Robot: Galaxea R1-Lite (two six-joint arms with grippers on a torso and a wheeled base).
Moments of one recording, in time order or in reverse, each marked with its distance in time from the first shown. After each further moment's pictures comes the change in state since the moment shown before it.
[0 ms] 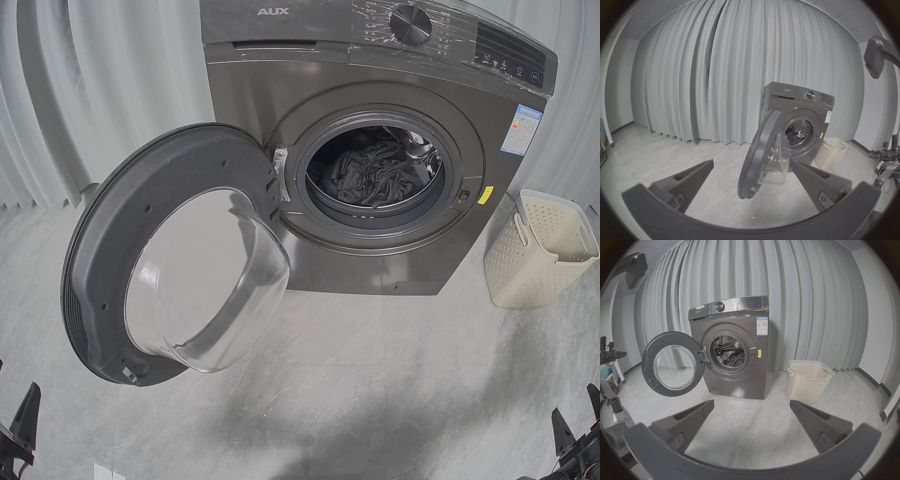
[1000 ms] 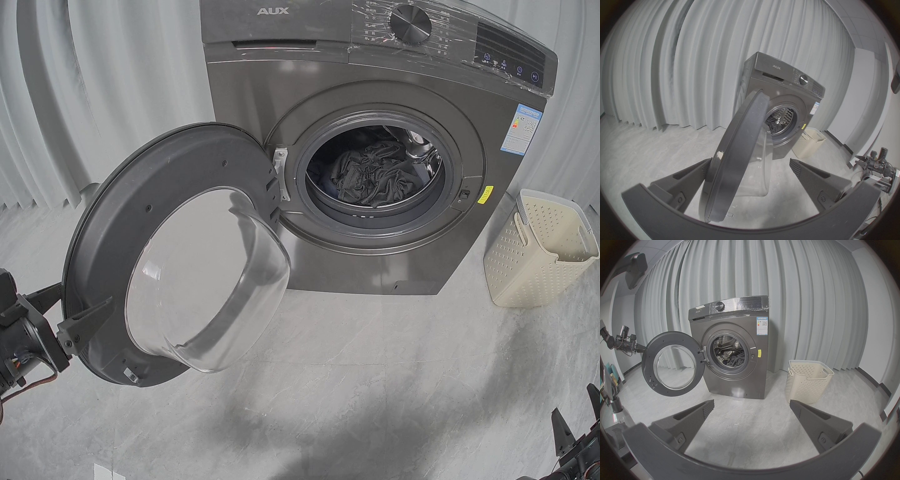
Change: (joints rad) left arm -0.116 0.745 -0.166 -0.361 -0.196 -0.019; right arm 0.000 0.001 0.000 0.001 0.000 0.000
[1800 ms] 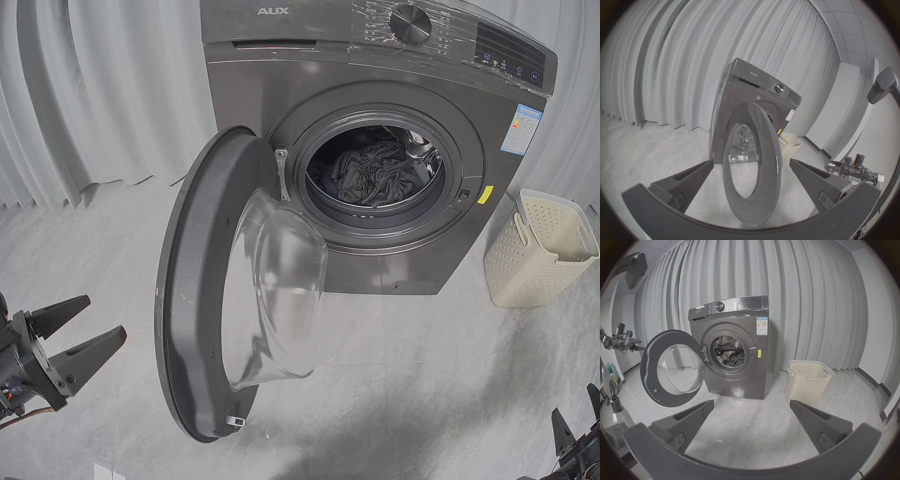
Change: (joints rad) left arm -0.280 -0.102 0.013 0.015 0.070 -0.106; right arm 0.000 0.000 0.000 -0.001 -0.001 -0.001
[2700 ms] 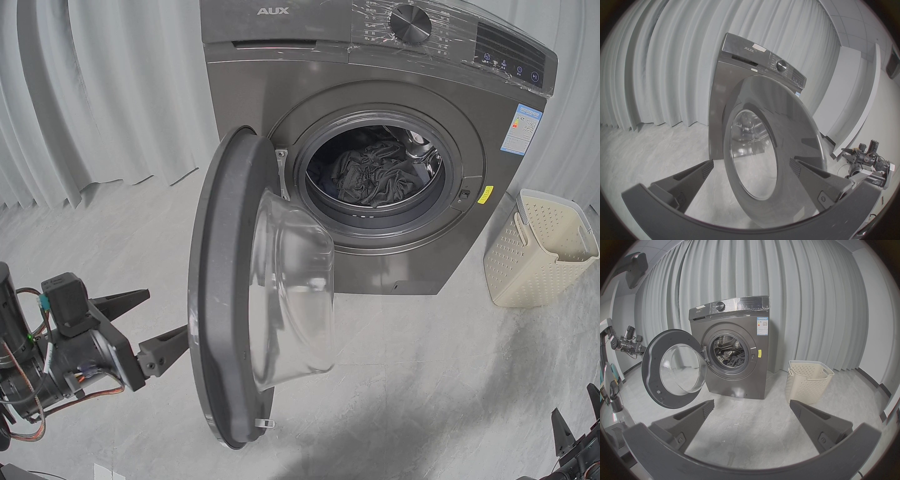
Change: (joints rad) left arm -0.119 0.332 -0.011 -0.206 0.120 0.085; right arm 0.002 0.000 0.000 0.000 0.001 -0.002
